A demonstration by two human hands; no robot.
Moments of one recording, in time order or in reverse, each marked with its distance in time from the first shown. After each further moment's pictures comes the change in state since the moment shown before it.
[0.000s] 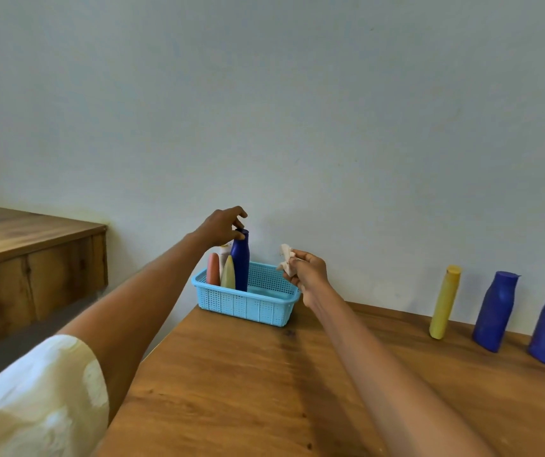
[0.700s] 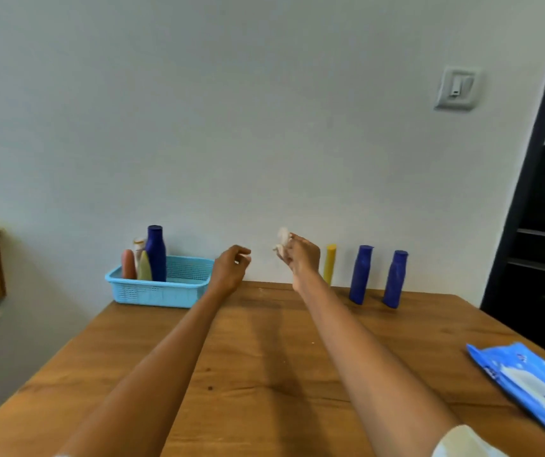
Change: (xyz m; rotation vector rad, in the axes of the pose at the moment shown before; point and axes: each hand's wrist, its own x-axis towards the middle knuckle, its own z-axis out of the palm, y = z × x) left_hand -0.087 0.176 0.101 -0.647 0.114 -0.075; right_hand -0.082 -0.072 -0.121 0.061 0.316 -0.108
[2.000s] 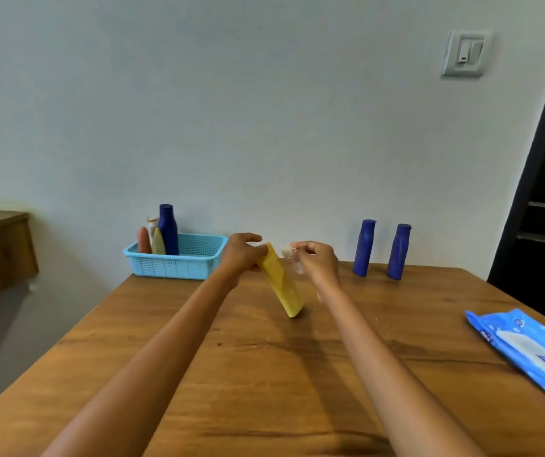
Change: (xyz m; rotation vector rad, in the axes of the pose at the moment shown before) left_hand -0.054 0.049 0.001 -0.167 -0.085 -0.252; right_hand -0.044 0.030 -0.068 -0.442 -0.059 -0.245
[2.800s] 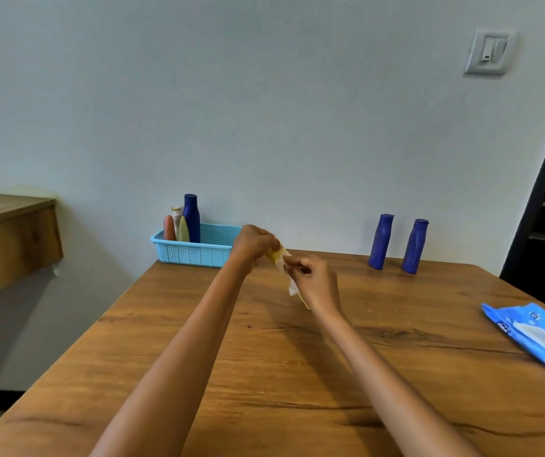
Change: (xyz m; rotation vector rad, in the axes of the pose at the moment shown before) left_hand -0.017 0.002 -0.032 0.039 -0.043 -0.054; right_hand -0.062 0.014 0.037 -0.186 -0.059 -0.270
